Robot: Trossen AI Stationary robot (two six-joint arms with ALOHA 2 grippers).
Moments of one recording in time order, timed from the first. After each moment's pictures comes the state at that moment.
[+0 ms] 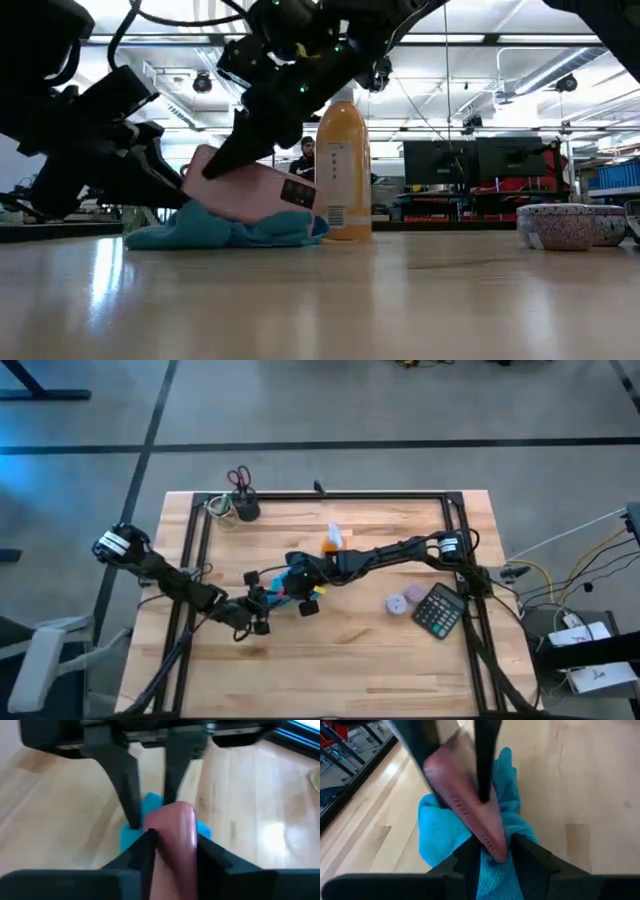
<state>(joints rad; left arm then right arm) -0.49 1.41 0.30 0.42 -0.76 -0.16 0.00 2.16 1.62 -0.13 -0.10 -0.35</state>
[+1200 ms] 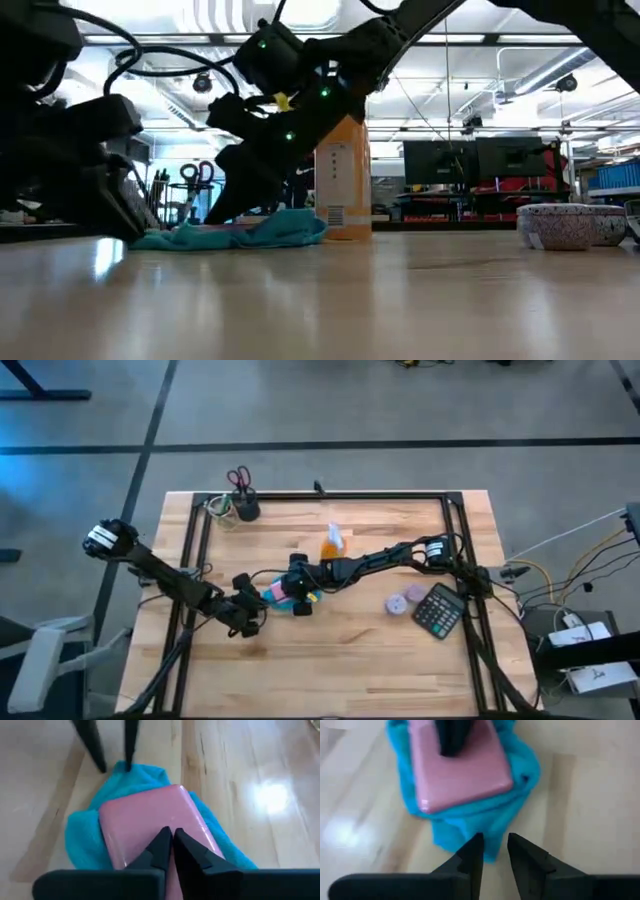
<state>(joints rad) -0.49 1.26 0.30 0.00 -0.59 -0.55 0.02 2.28 1.62 -0.14 0.04 -0.18</state>
